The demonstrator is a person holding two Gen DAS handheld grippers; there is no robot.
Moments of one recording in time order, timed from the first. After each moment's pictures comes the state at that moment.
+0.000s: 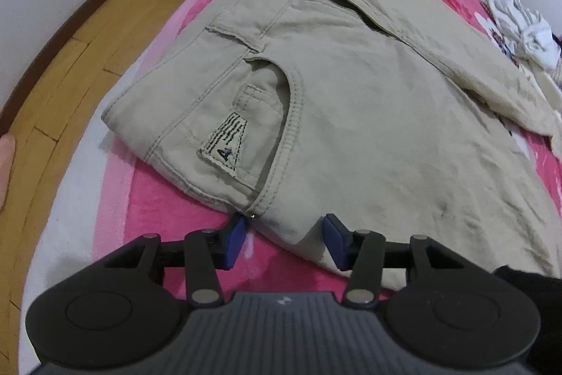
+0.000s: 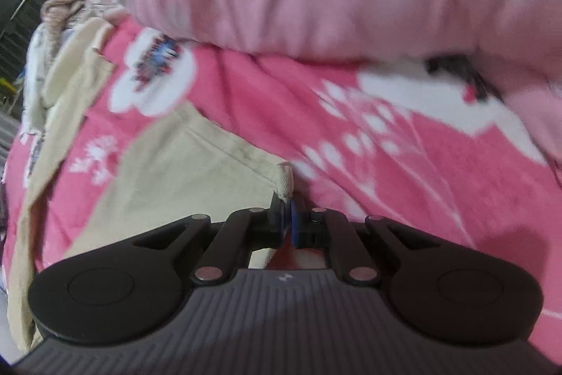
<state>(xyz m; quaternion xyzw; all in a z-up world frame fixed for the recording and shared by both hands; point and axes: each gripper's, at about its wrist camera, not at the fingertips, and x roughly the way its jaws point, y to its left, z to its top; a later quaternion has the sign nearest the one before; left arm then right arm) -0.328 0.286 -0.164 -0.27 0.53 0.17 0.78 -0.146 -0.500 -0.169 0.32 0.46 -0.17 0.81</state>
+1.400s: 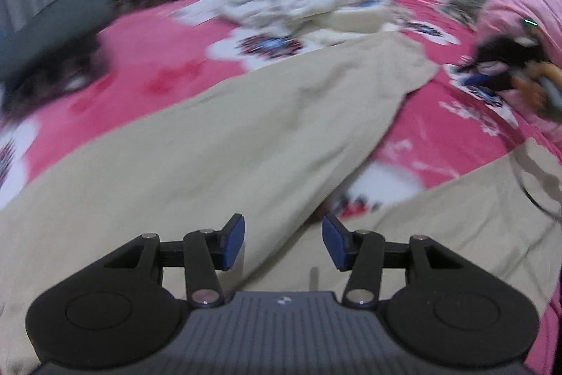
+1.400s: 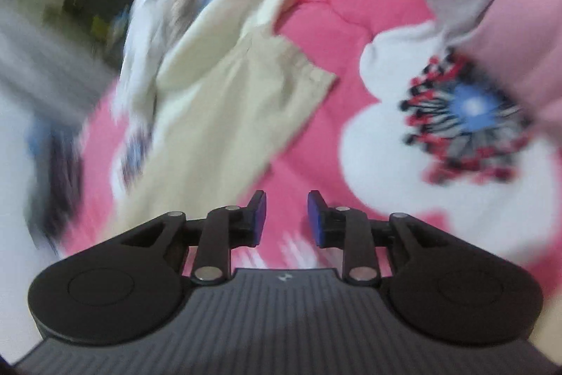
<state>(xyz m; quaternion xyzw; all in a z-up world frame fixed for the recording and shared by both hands) -0.077 0.102 -0.121 0.04 0.41 -0.14 0.90 0.144 -0.381 -0.165 0.35 0.45 0.02 0.82</state>
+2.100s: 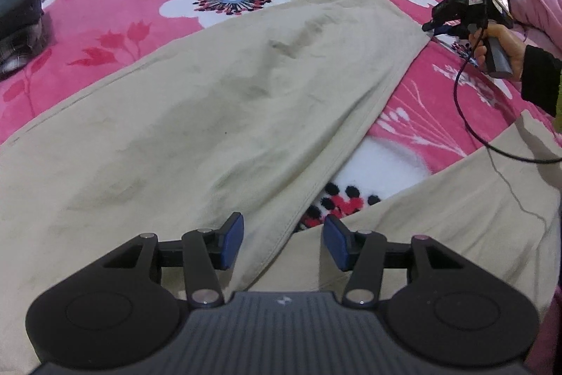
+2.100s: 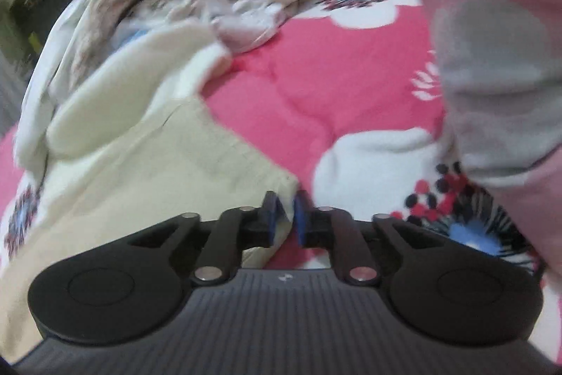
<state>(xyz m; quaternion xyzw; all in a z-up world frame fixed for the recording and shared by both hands) -0.040 0.100 -0.165 0.03 0.48 -0.19 0.86 0.224 -0.368 -0.187 0.18 0.37 -0.13 0.90</state>
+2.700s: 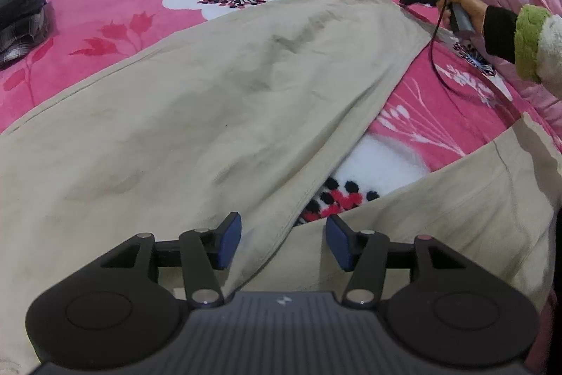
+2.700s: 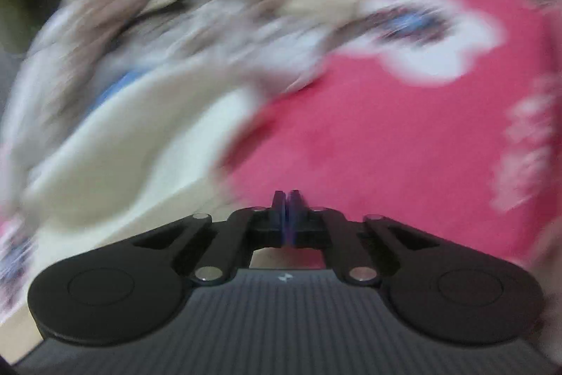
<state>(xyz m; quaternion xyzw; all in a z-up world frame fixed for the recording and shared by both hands) -0.040 0.101 -0.166 0.02 0.49 -0.19 0.85 0.320 -0.373 -0.177 0.15 0.37 -0.07 0.92</state>
